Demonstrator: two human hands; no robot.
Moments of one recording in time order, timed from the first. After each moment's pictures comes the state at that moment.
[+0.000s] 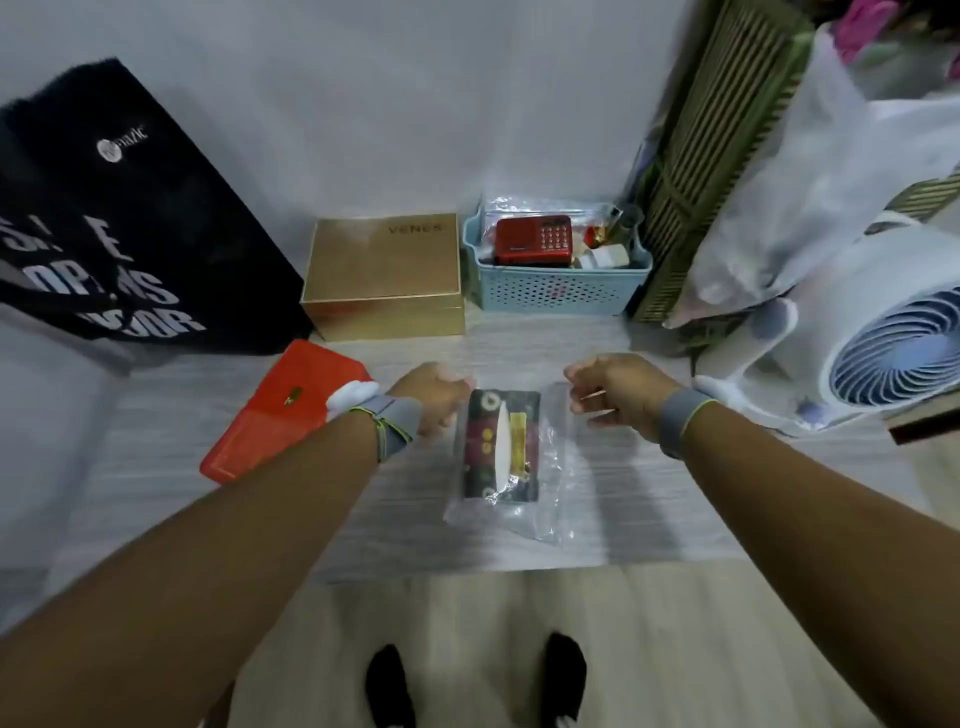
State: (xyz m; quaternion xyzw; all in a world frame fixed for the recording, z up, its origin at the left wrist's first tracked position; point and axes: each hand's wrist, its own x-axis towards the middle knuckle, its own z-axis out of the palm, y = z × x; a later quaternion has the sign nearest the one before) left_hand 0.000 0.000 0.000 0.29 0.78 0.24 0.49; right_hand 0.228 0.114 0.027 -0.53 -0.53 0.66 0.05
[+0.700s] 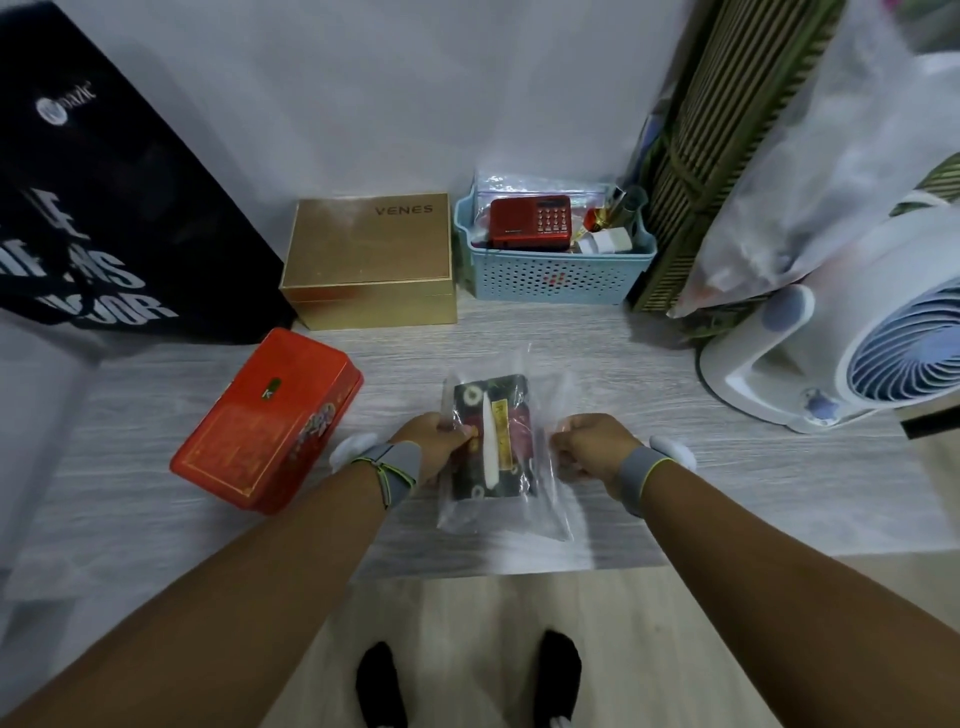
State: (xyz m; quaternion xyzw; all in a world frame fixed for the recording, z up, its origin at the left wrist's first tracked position) left_hand 0.027 -0.031 -0.067 0.26 0.80 0.23 0.49; right_hand 0.233 0.077 -0.058 -0.59 -0.48 0.65 0.03
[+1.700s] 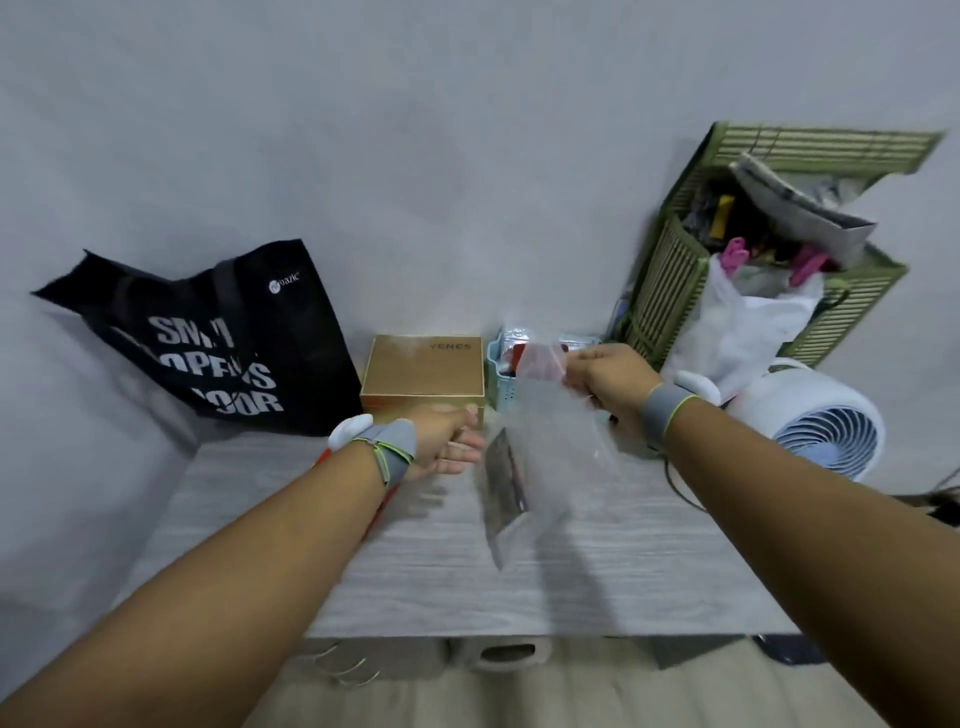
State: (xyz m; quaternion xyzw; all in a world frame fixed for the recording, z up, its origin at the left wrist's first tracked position) left_hand -0.006 -0.048 0.125 0.23 0.68 0.42 0.56; right_hand 0.182 0.087 0.192 -0.48 -0.65 0.56 0.20
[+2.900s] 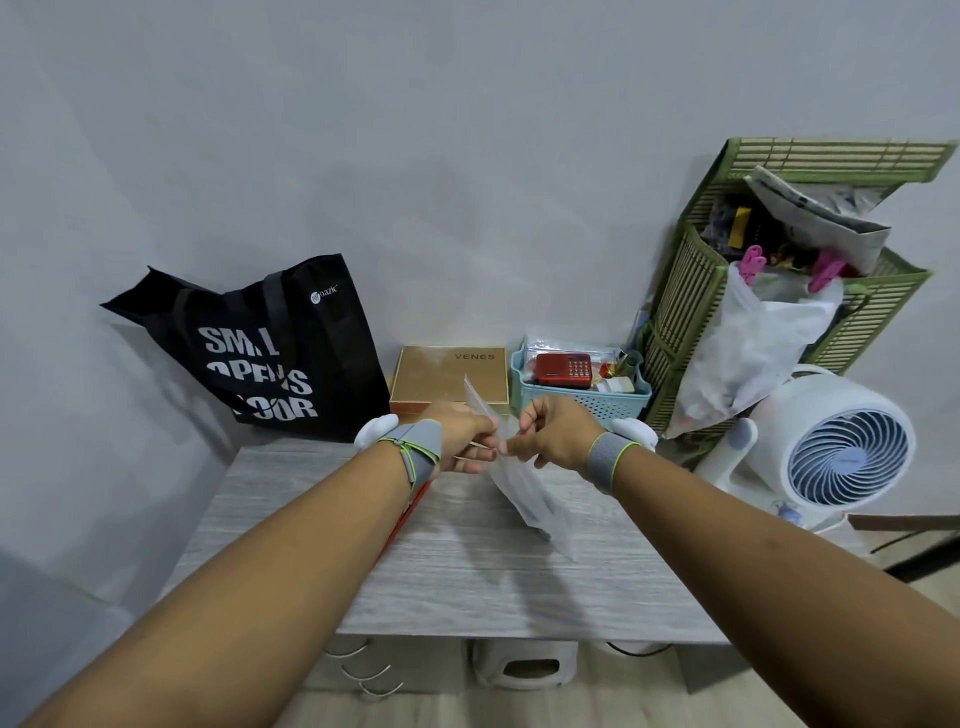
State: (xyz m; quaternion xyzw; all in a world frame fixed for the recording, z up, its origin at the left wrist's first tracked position) left_hand -0.003 -0.067 0.147 0.25 0.71 0.42 0.51; right_hand 0.145 0.012 0.161 -0.40 -0.75 0.52 0.10
